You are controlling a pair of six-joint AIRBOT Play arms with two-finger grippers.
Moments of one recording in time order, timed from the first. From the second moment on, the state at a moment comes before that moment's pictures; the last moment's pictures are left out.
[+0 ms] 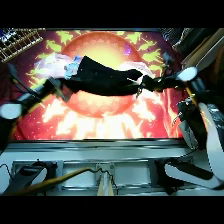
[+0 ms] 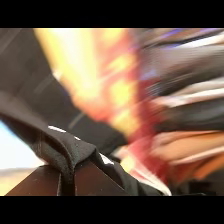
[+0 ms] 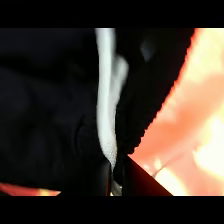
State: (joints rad) left arm -0.08 -0.80 0.72 0.60 -0.41 -1.43; right arm 0.01 -1.28 1.17 -0.87 1.07 1.48
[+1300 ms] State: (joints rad) left arm -0.08 -0.61 1.18 0.88 -0.53 -1.19; right arm 0.01 -0.70 1.38 -1.09 1.32 1.75
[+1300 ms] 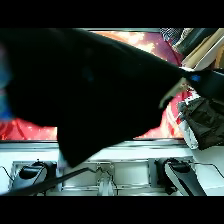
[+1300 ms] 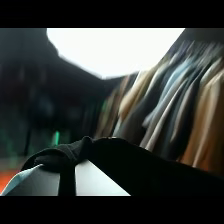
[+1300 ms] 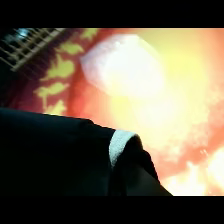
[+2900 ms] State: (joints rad) left arm -0.30 -0.61 0.42 1.01 -0.66 -1.35; right arm -0.08 -1.26 1.00 -1.15 0.88 1.43
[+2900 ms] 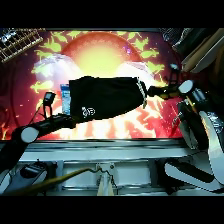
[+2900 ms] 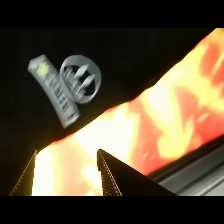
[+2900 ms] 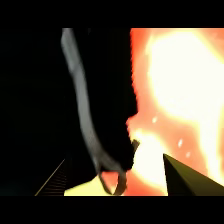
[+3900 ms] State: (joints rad) left arm -0.30 -0.52 0.43 0.94 -0.46 -1.57; right arm -0.16 -1.91 1.52 -0.76 1.28 1.14
